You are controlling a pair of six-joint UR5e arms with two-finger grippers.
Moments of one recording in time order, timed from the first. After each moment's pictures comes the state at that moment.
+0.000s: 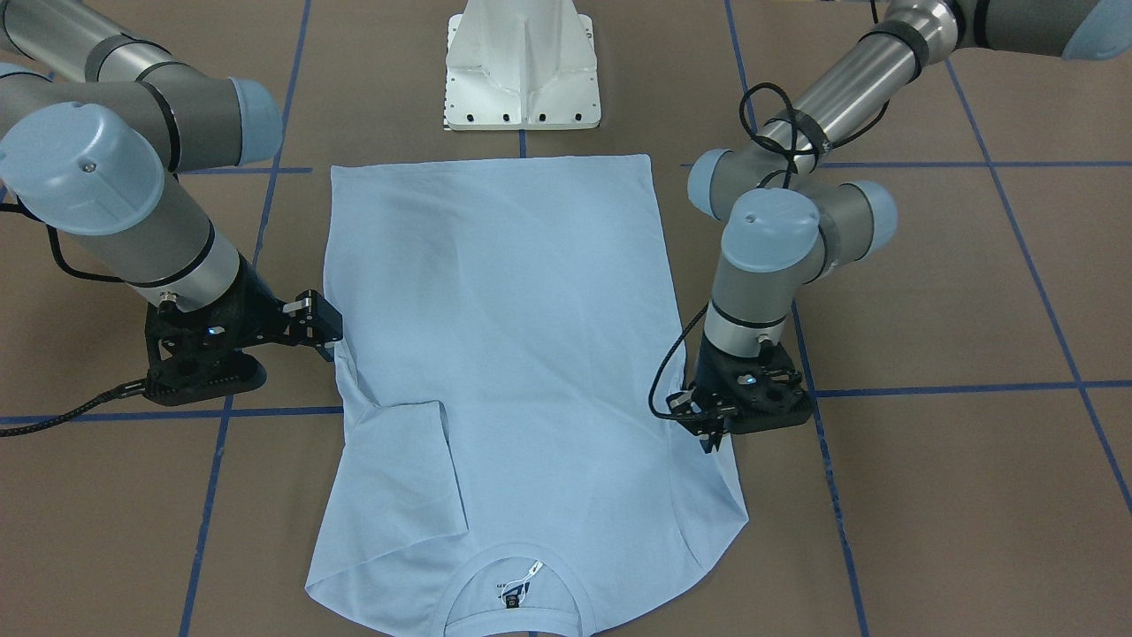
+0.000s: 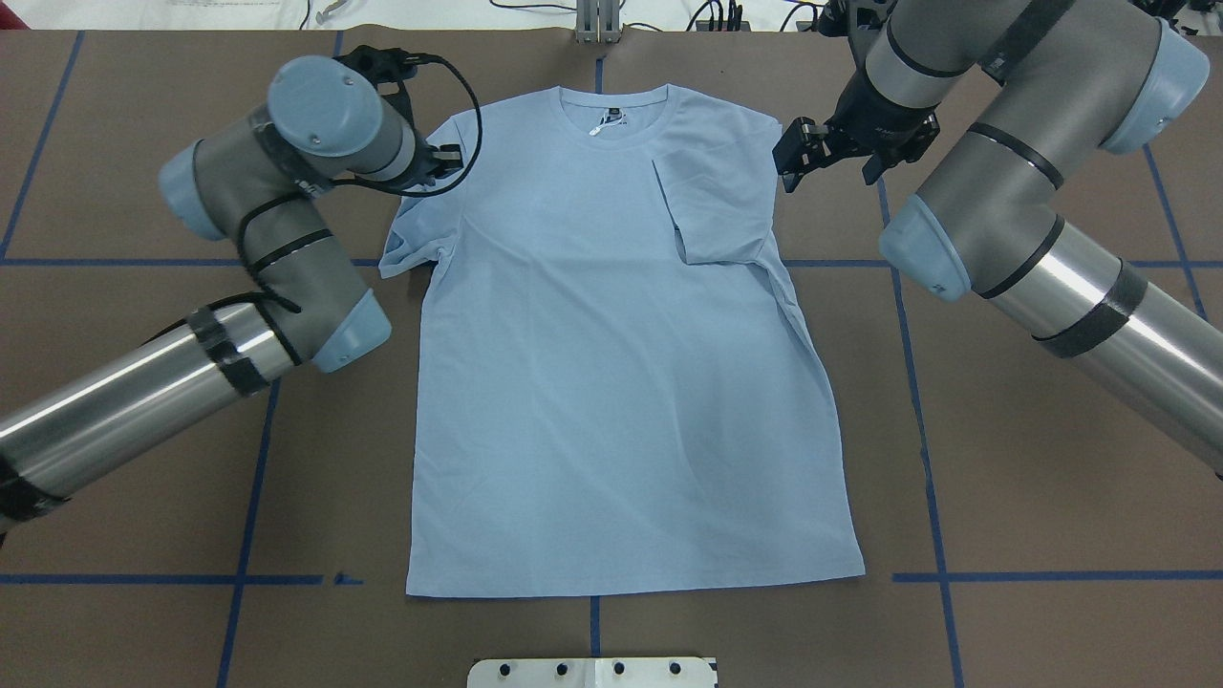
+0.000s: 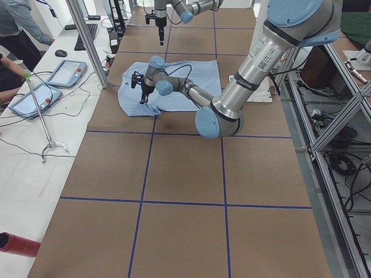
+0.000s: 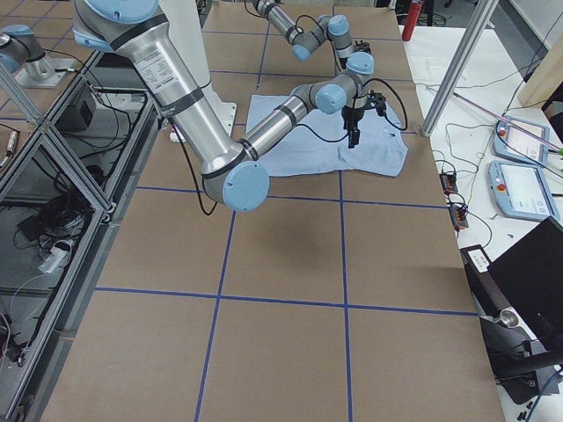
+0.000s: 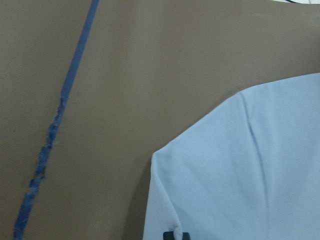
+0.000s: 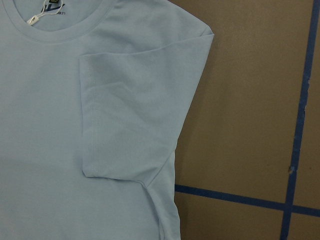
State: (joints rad) left arm -0.76 -2.37 -1.22 -1.99 -1.72 -1.23; right arm 0.94 -0.95 1.62 -1.59 2.17 0.72
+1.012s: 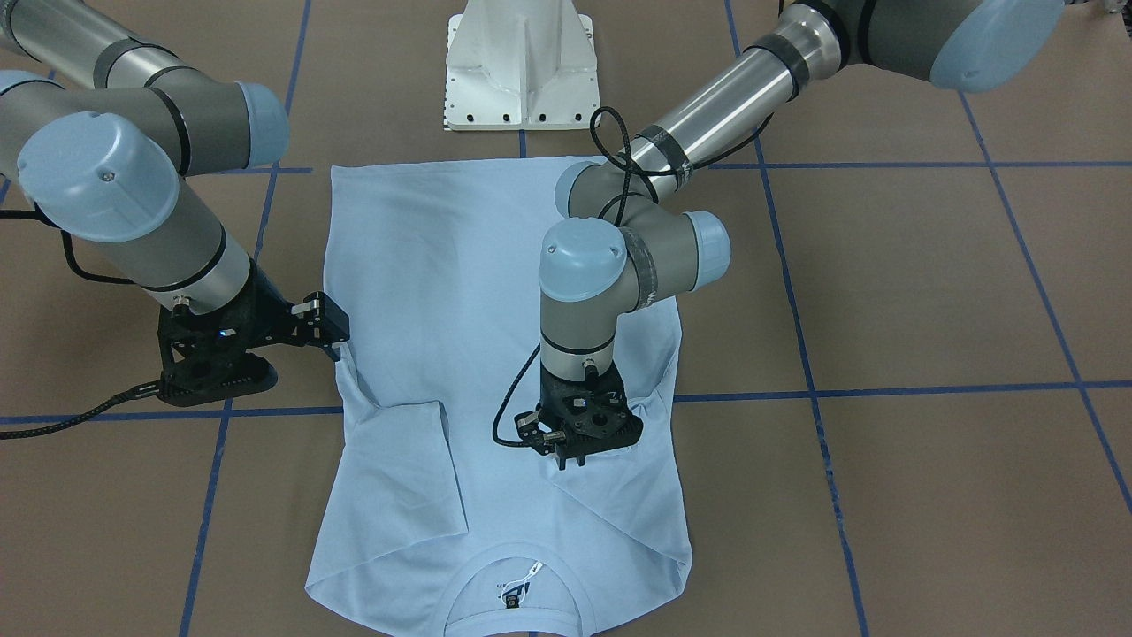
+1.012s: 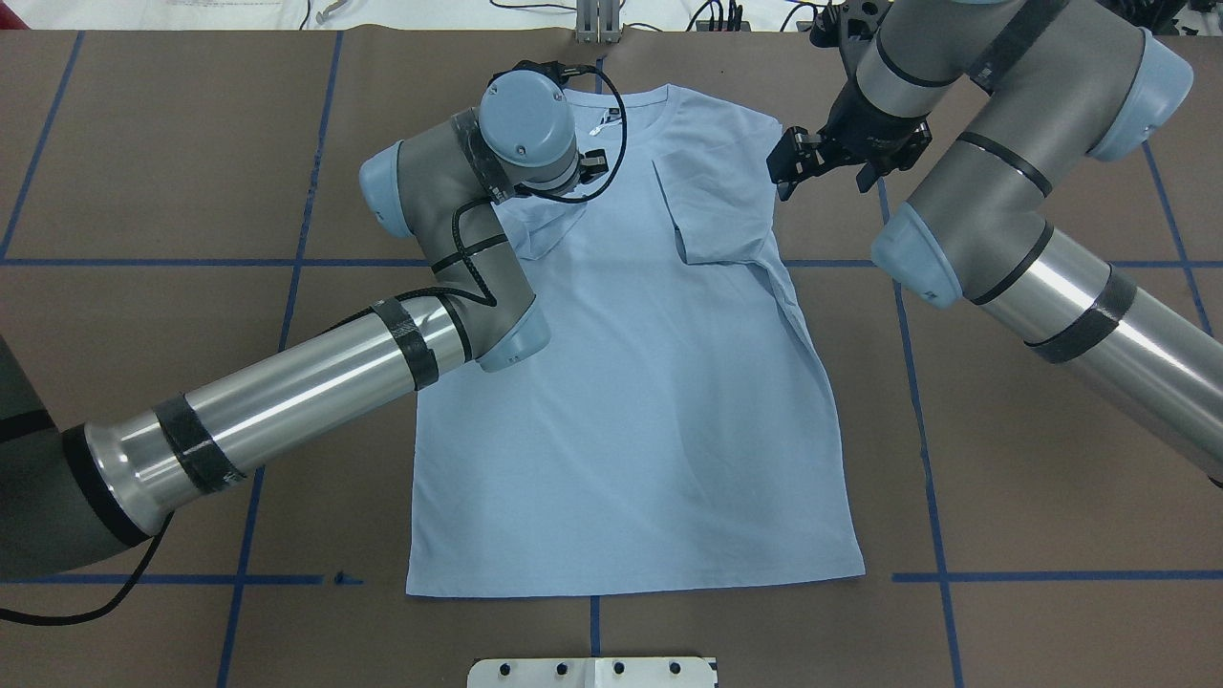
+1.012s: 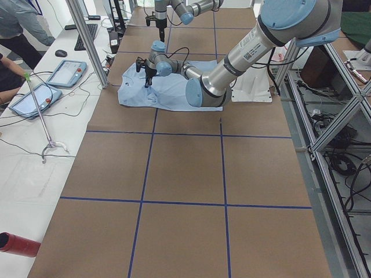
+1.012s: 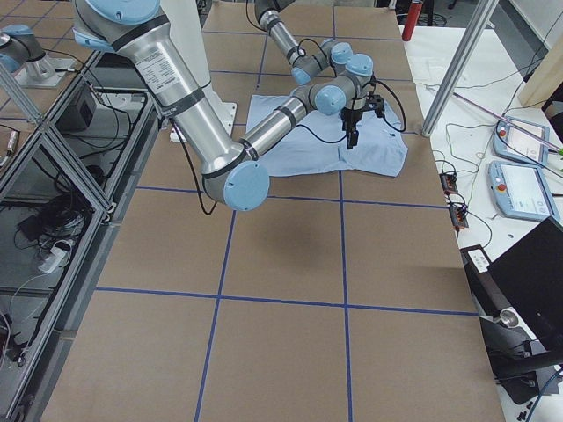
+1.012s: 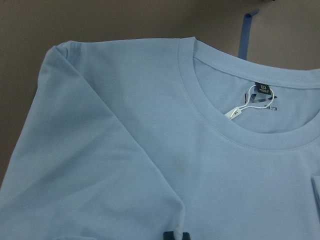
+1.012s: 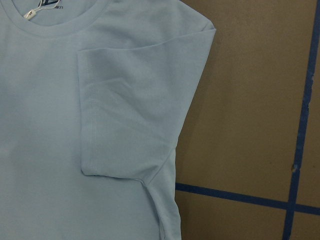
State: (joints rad) left arm -0.67 -2.61 -0.94 -2.06 -1.64 -1.33; right arm 0.92 -0.95 1.61 -1.59 2.16 0.73
